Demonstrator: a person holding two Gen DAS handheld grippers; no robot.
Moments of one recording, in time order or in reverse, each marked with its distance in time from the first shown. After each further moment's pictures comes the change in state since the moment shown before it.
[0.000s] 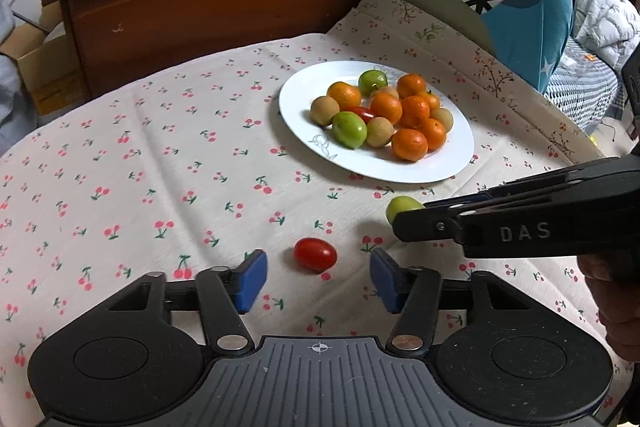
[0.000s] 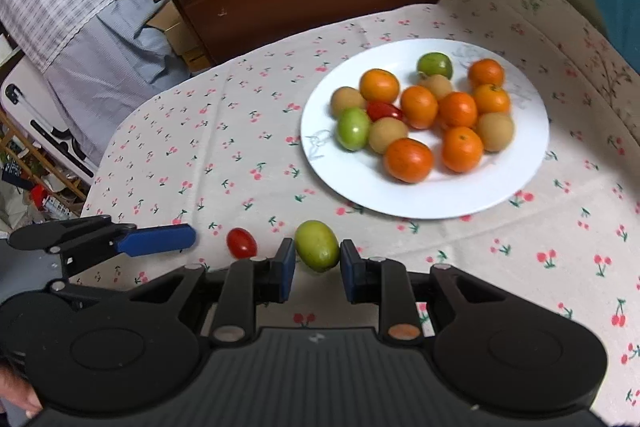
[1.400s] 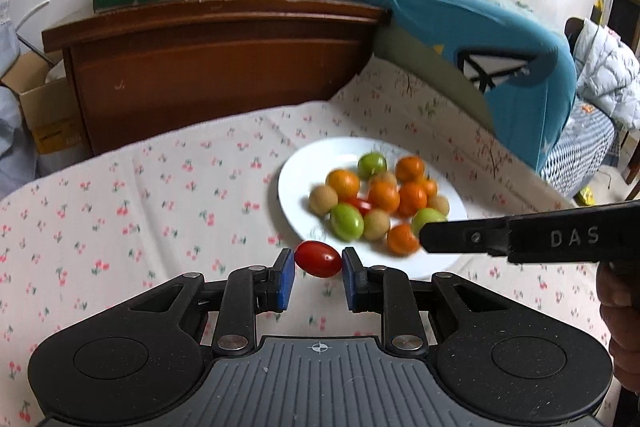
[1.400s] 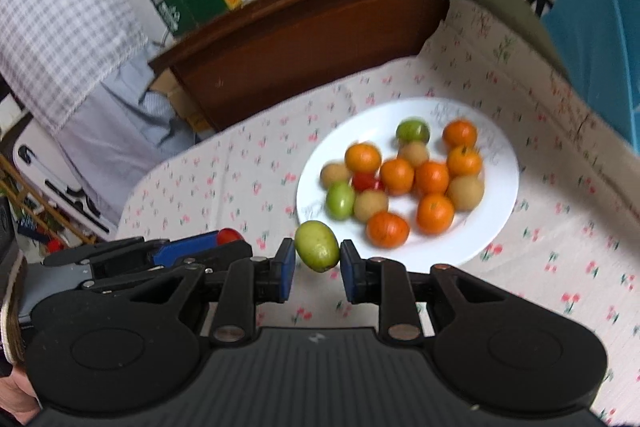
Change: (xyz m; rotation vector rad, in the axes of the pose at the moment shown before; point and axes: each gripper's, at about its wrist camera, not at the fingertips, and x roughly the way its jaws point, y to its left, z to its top) left arm -0.009 0.003 0.044 -0.044 -0.148 -0.012; right arm -0.041 -0.017 0.034 0.075 -0.146 0.038
